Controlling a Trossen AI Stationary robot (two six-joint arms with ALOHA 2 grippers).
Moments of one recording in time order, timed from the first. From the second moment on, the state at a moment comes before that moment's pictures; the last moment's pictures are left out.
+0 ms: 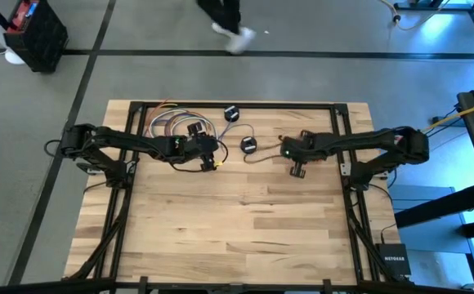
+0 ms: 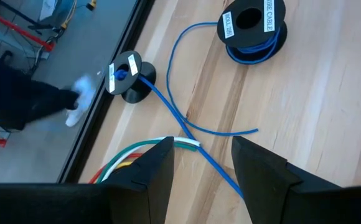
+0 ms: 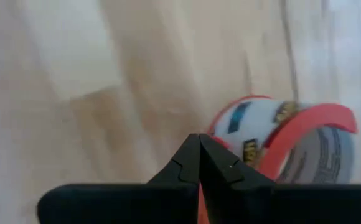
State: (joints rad) left arm 0.14 1.49 0.84 -0.18 -0.56 0.14; right arm -0.23 1.39 0.72 -0.70 0.30 0.01
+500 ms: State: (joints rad) left arm 0.14 1.49 0.84 -0.18 -0.56 0.13; right arm -0.77 1.39 0.74 -0.60 0.40 -0.17
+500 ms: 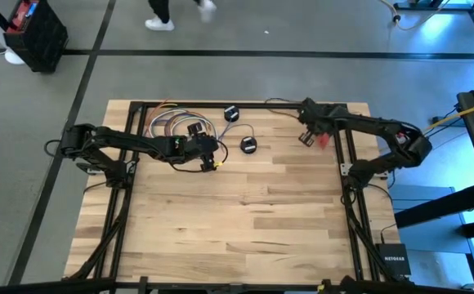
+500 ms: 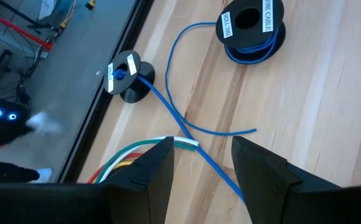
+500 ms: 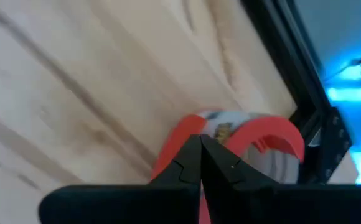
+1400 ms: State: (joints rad) left arm 0.16 0.69 0.40 0.15 -0.16 0.18; right arm -0.56 1.06 0.75 -0.24 -0.20 -0.21
